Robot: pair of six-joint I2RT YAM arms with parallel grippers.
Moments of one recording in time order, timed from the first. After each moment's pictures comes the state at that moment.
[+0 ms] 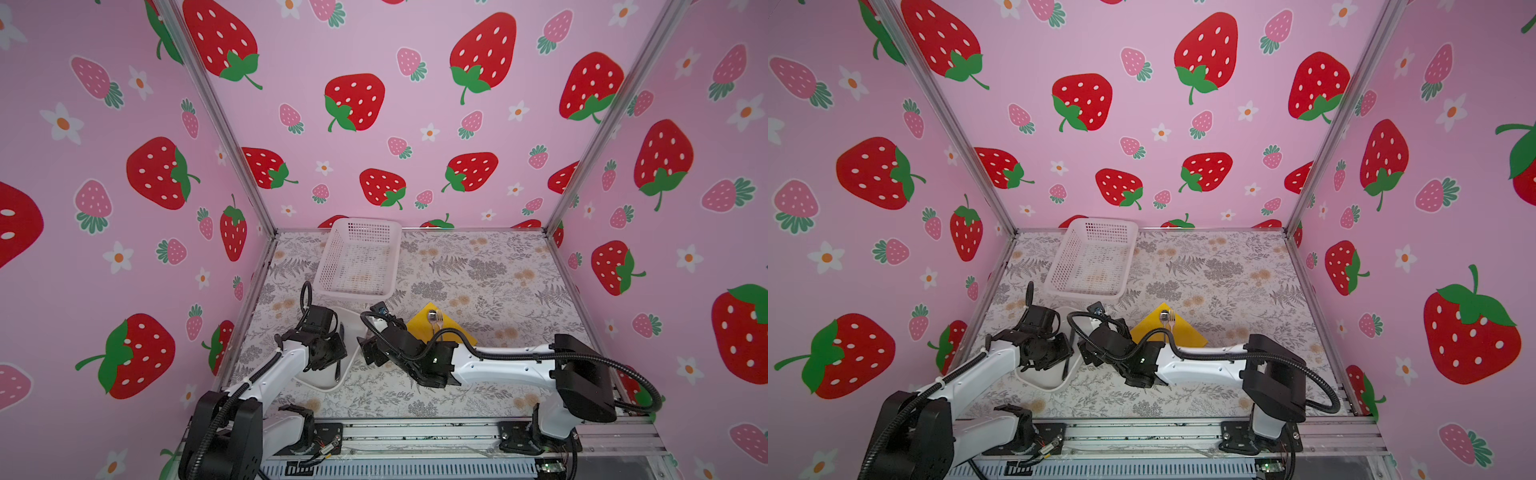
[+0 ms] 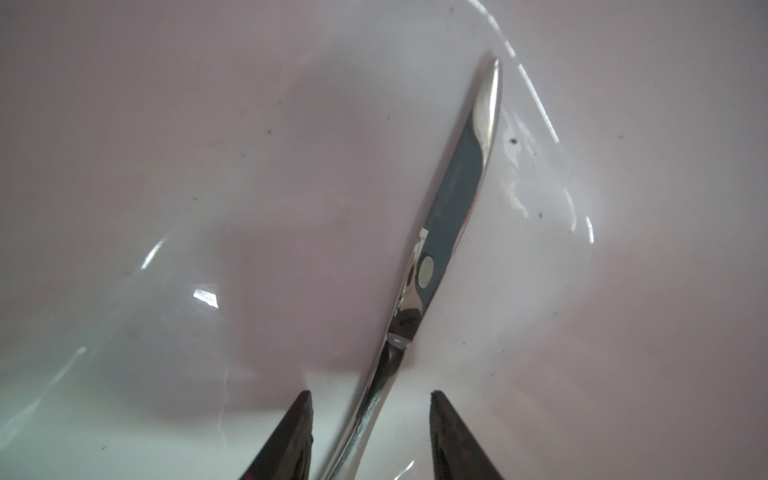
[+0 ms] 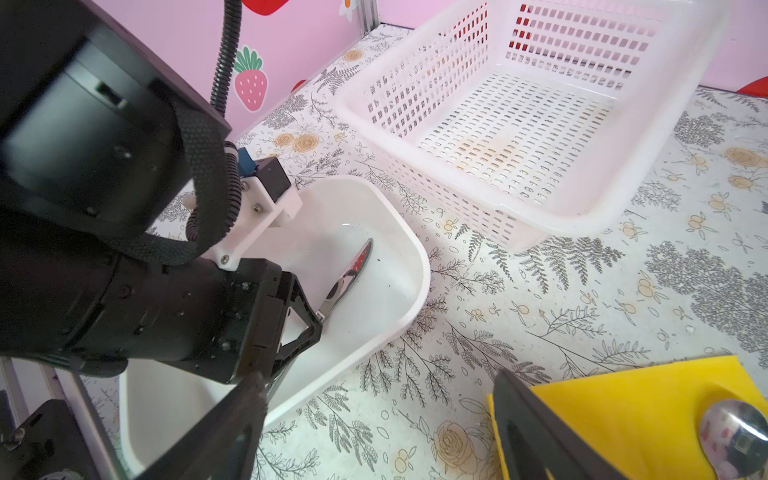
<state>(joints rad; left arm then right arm) -0.19 1.18 0.53 -0.60 0.11 -0.65 1.38 1.68 1.11 0.01 0.46 0.43</state>
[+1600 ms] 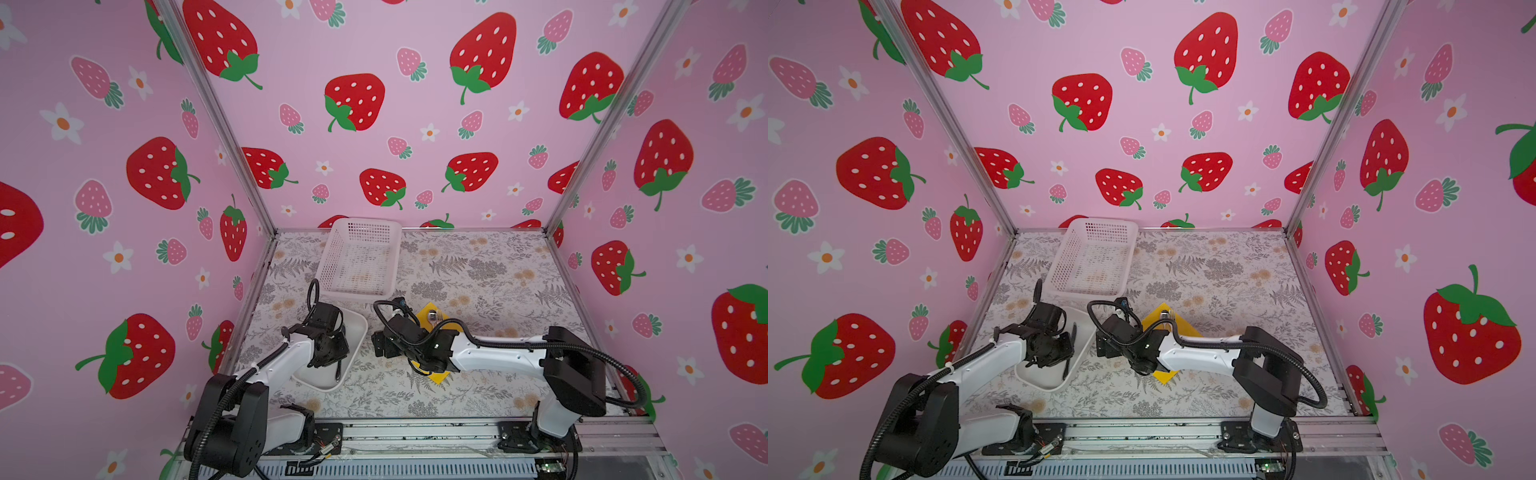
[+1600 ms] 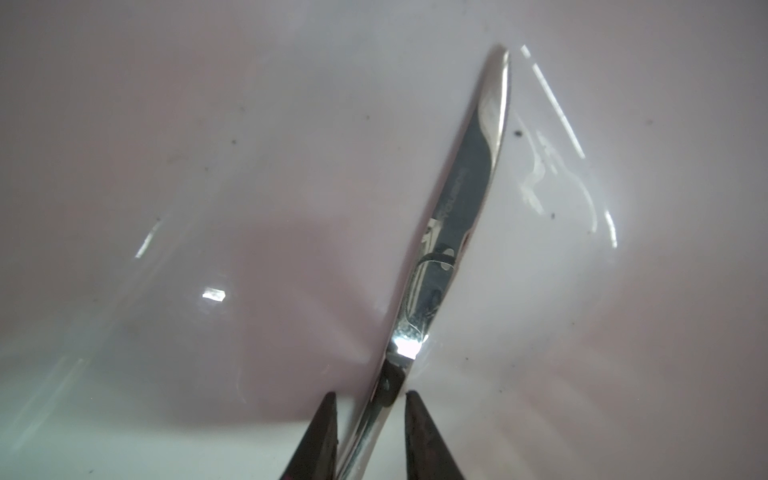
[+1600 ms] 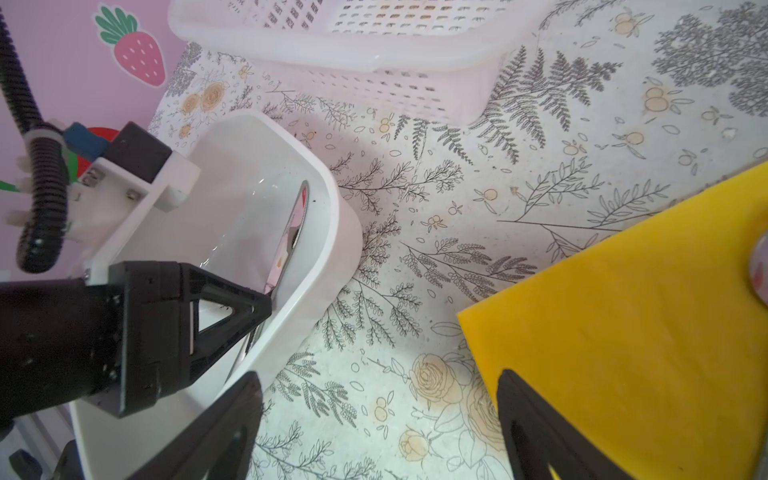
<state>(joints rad) -0.23 1.26 0.57 -0.60 0.08 -0.63 1.26 1.71 1.09 -0.15 0.29 0.78</state>
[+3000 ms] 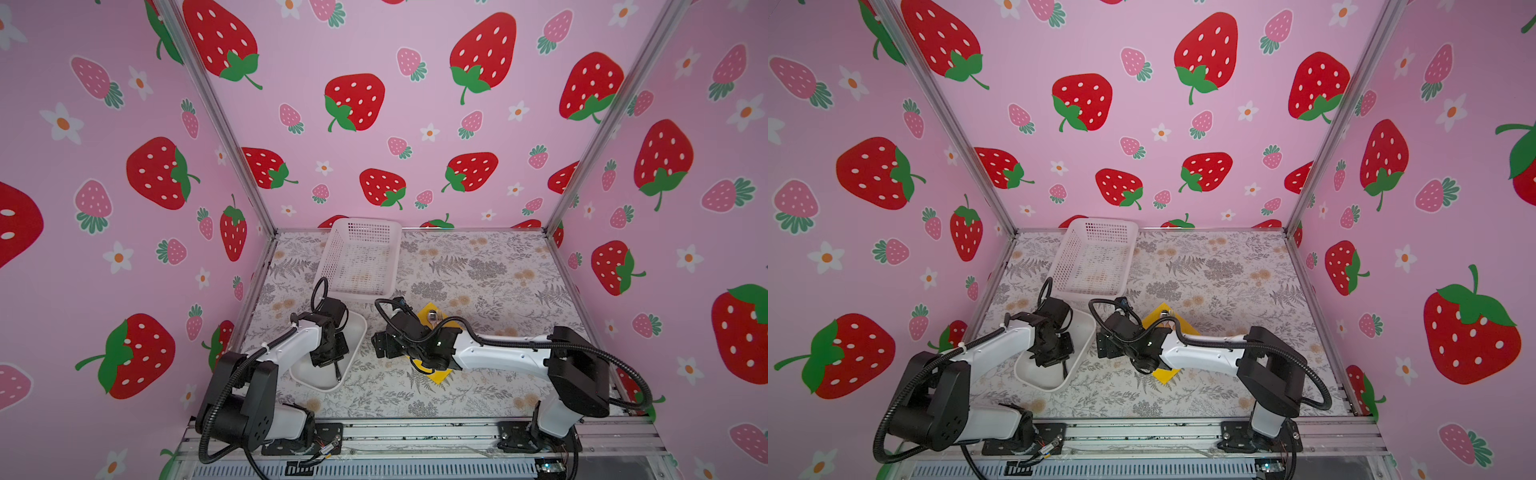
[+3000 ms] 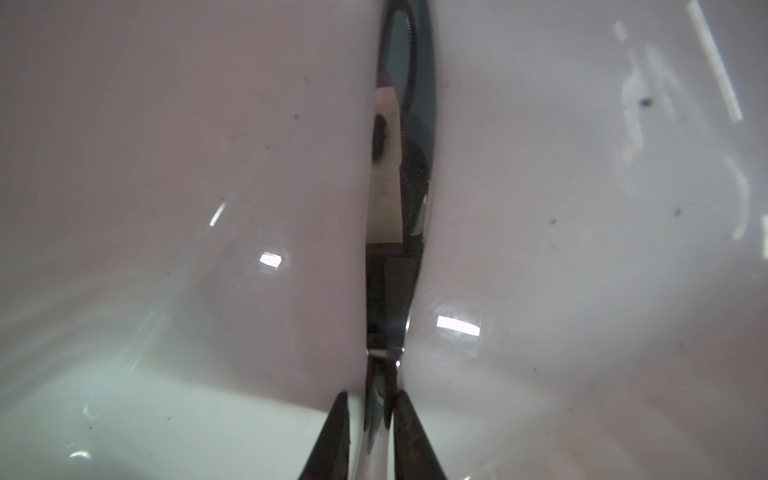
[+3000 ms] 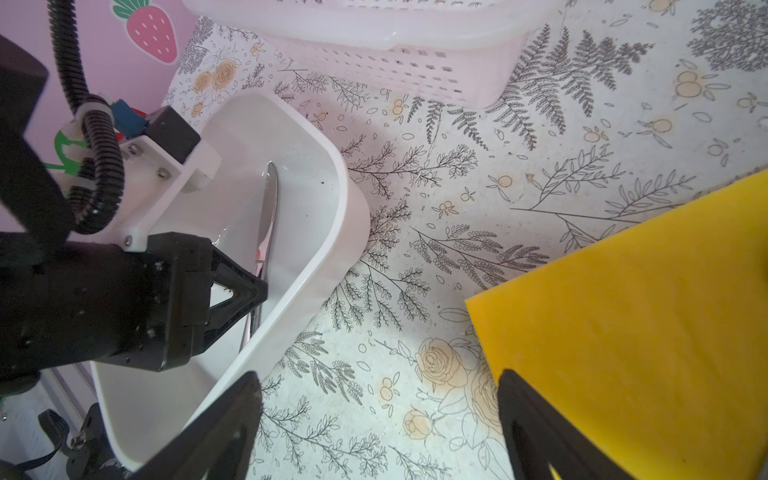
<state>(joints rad) -0.26 1.39 0.68 -0.76 -0.02 -0.66 1.24 1.70 1.09 -0.17 0.22 0.77</state>
